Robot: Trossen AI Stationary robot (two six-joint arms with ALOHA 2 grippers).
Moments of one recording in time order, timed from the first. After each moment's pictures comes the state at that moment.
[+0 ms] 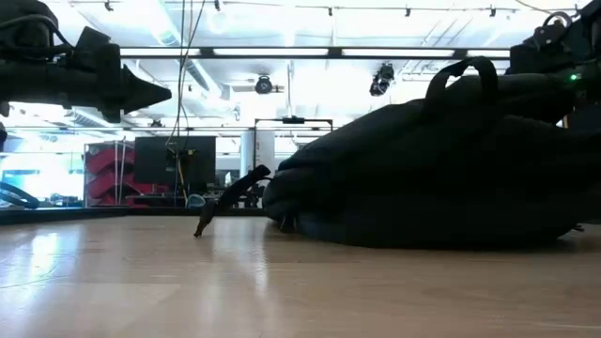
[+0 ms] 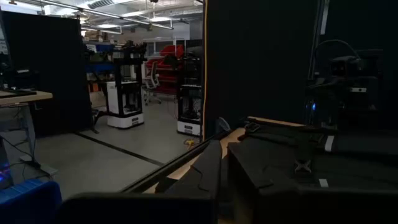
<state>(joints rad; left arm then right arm) 0.35 0.08 0.01 0.22 -0.21 0.00 -0.07 0.02 0.01 0.08 0.61 0.08</state>
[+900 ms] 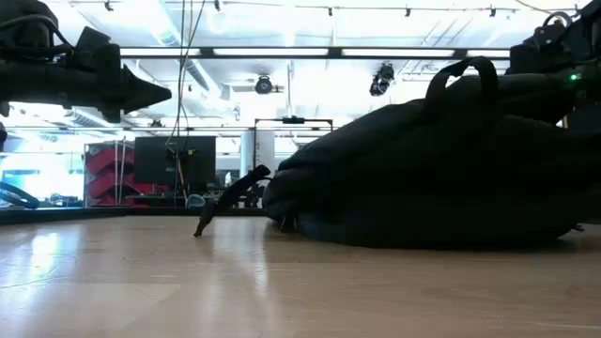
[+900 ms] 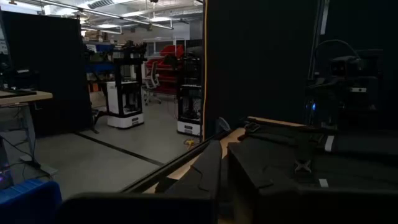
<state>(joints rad) 0.35 0.08 0.01 0.22 -0.21 0.00 -0.07 0.02 0.01 0.08 0.61 0.08</state>
